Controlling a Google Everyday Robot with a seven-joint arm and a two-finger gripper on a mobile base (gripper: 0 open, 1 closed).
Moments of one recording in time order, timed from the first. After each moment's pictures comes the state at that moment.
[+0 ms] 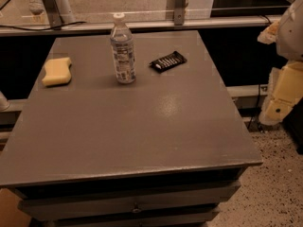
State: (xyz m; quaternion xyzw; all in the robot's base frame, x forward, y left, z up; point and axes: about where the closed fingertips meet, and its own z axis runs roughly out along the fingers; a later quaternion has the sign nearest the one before) arm 0.438 -0.217 0.976 -0.60 0.78 -0.03 0.16
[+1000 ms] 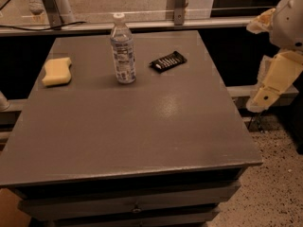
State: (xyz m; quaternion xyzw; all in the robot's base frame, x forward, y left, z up) arm 0.458 -0.196 0.987 -0.61 0.76 0.00 0.22
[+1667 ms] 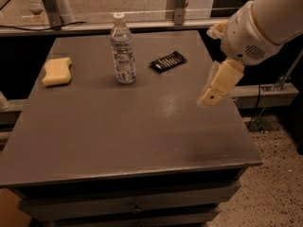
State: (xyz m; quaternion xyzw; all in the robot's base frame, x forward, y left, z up) arm 0.500 -0.127 0.957 -0.61 0.73 0.05 0.30
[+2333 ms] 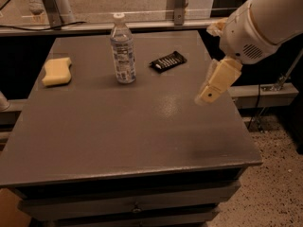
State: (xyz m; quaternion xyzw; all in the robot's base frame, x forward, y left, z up) arm 0.507 -0.123 0.960 -0.60 0.73 0.05 0.32
